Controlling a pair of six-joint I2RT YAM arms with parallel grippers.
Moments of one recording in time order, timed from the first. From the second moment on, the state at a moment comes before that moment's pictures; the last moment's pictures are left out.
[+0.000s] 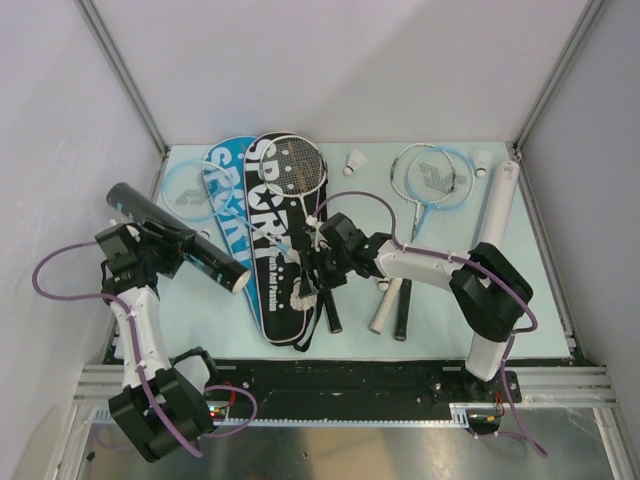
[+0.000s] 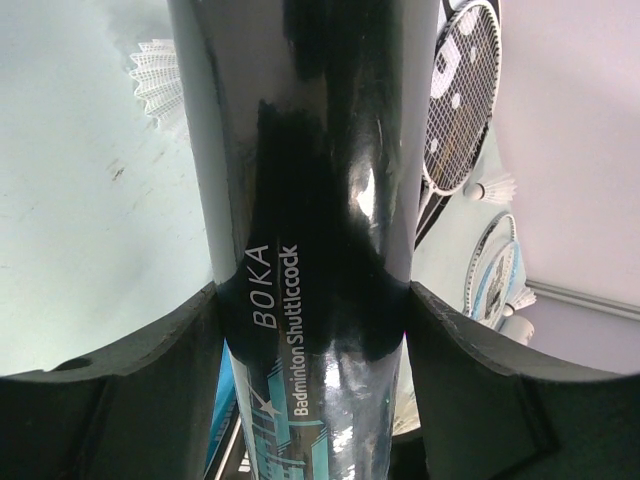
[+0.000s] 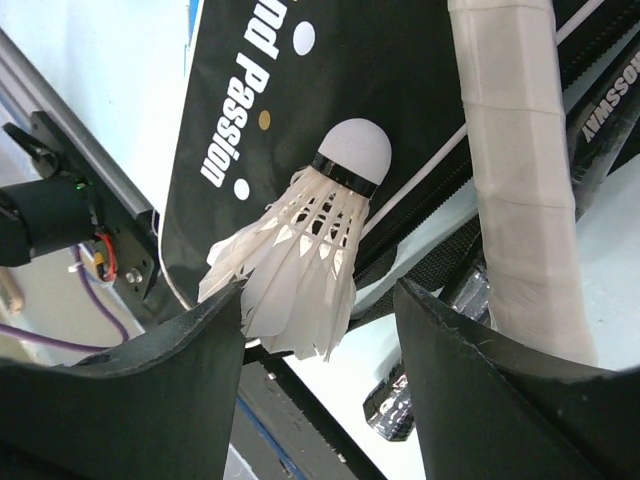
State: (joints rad) left arm 0.51 0.94 0.74 -0.46 0.42 -0.78; right arm 0.86 1.79 1.17 -0.25 -0.41 0.54
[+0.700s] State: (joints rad) left arm 0.51 0.93 0.72 -0.46 0.42 -0.76; right arm 1.20 1.74 1.15 -0.24 0.40 0.38
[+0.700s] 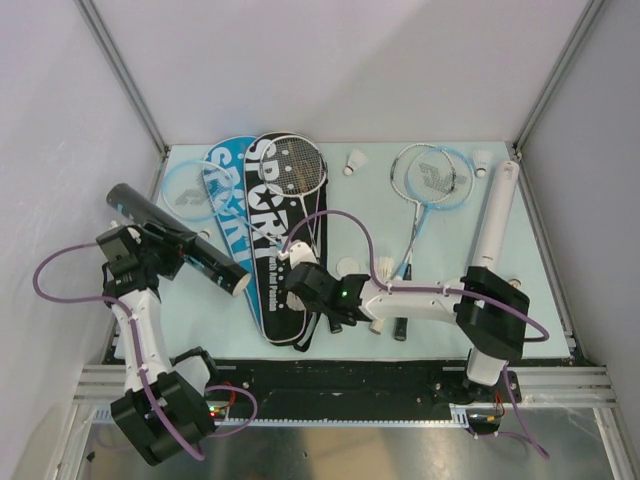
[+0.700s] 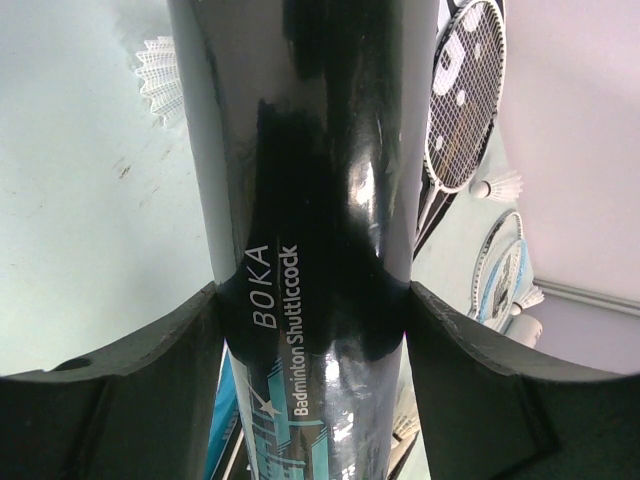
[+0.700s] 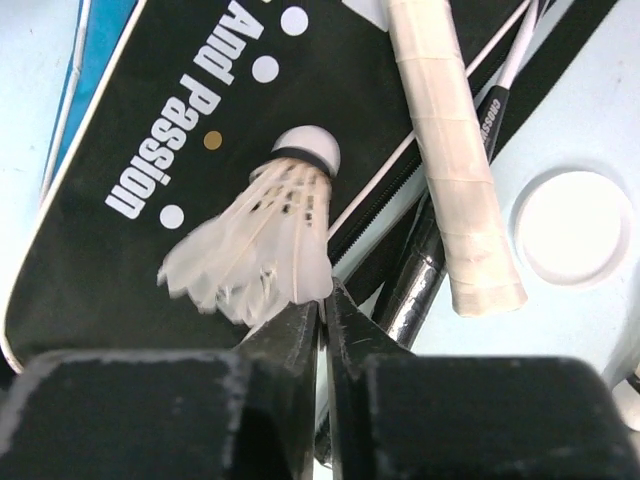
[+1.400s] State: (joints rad) left arm 0.51 0.95 0.72 -0.45 0.57 -0.81; right arm 1.19 1.45 1.06 -0.02 0.06 0.21
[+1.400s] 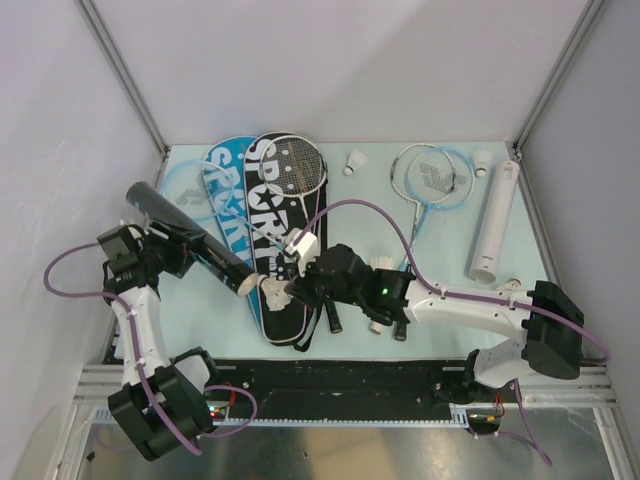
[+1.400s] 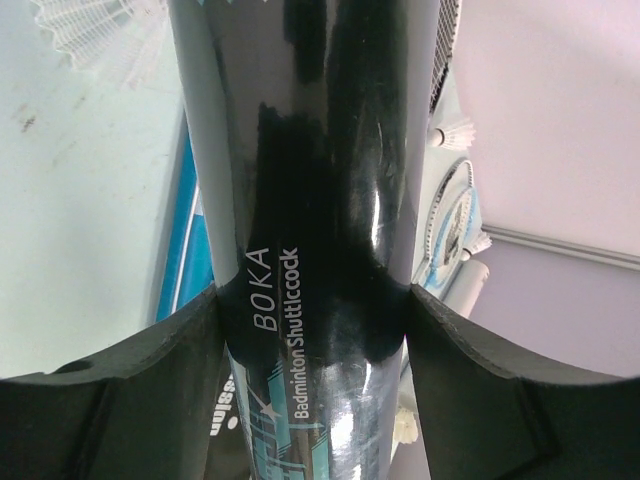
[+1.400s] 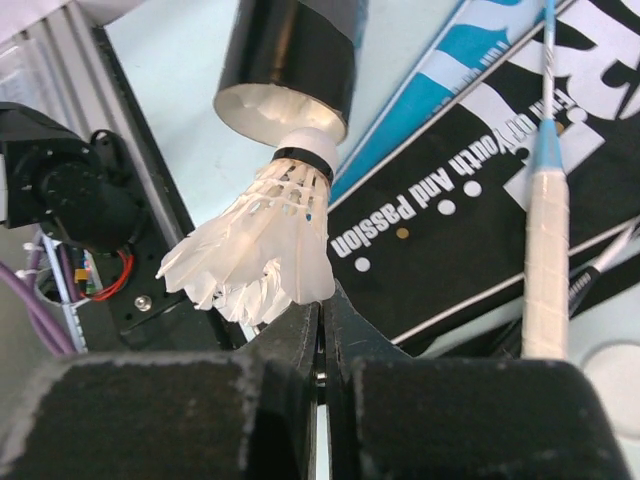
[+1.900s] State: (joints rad) left arm 0.49 0.91 0.70 -0.43 0.64 -0.92; right arm 1.19 1.54 1.07 0.18 -0.01 0.26
